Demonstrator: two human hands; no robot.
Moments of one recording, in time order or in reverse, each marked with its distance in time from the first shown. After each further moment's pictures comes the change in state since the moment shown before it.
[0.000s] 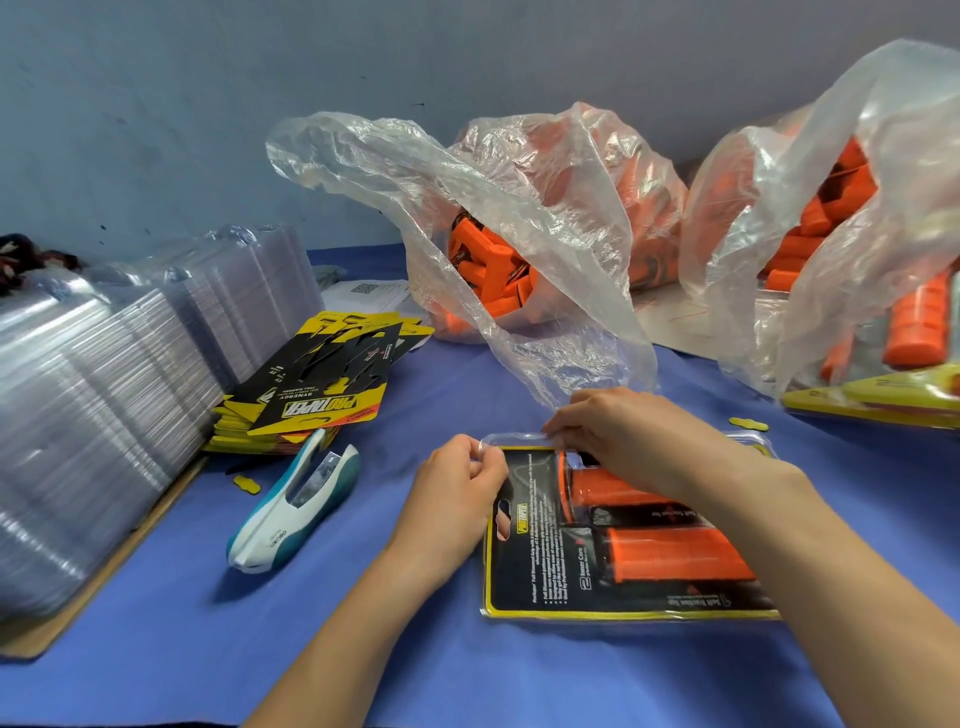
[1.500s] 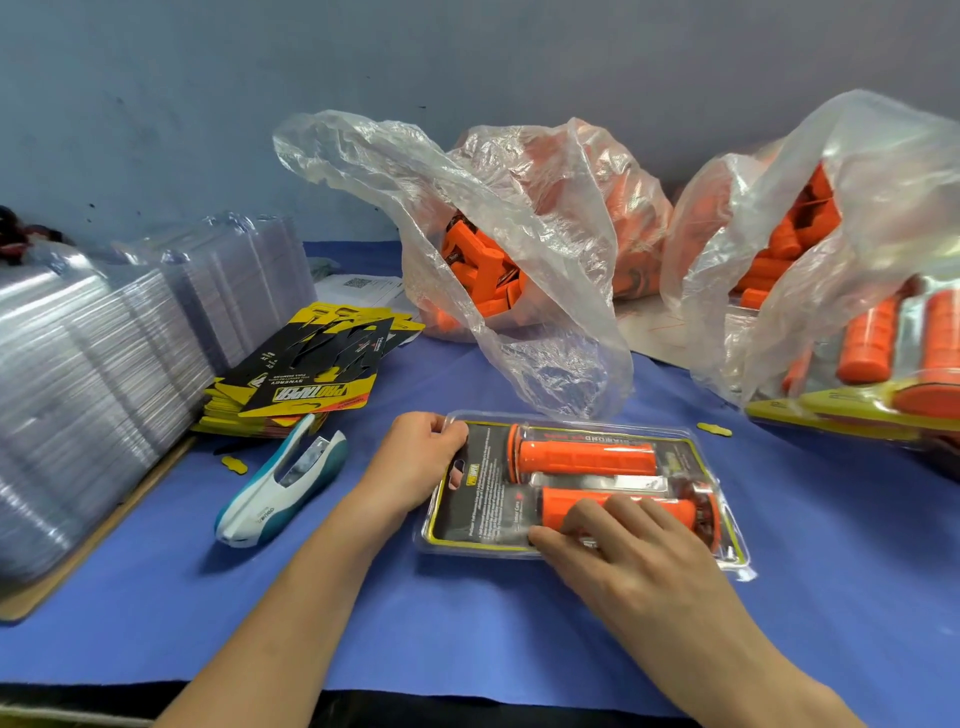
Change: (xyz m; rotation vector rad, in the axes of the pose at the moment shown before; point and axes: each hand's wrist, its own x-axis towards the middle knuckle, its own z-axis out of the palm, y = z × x) left_hand 0.025 -0.001 -0.018 0.005 0.060 -0.113; right_hand -0.113 -0.051 0.031 -0.380 0.438 -0.294
